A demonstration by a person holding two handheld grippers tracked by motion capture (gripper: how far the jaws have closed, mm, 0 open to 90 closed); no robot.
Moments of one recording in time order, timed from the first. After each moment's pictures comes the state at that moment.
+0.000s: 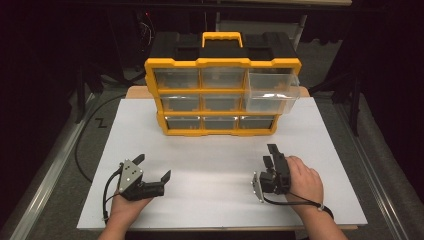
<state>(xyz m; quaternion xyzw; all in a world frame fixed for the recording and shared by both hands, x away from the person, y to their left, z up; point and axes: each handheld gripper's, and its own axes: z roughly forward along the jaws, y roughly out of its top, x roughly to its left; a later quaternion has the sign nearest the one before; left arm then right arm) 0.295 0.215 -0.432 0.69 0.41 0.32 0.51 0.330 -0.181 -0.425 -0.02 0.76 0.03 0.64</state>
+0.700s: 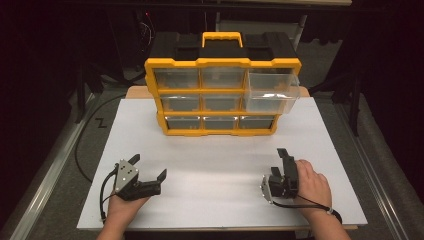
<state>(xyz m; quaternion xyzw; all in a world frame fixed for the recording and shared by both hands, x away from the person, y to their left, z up) 0.295 0.223 -0.432 0.68 0.42 0.33 0.50 0.329 -0.204 -0.438 -0.01 0.79 0.02 0.61</state>
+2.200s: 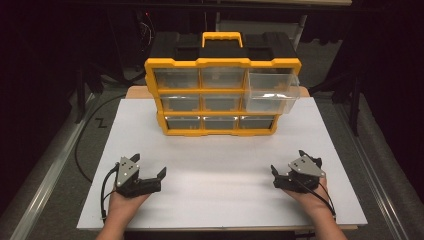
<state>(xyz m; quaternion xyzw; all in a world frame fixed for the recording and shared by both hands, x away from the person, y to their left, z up) 0.303 0.224 -0.434 0.68 0.45 0.31 0.49 0.345 -0.254 -0.426 0.39 0.75 0.37 0.39</state>
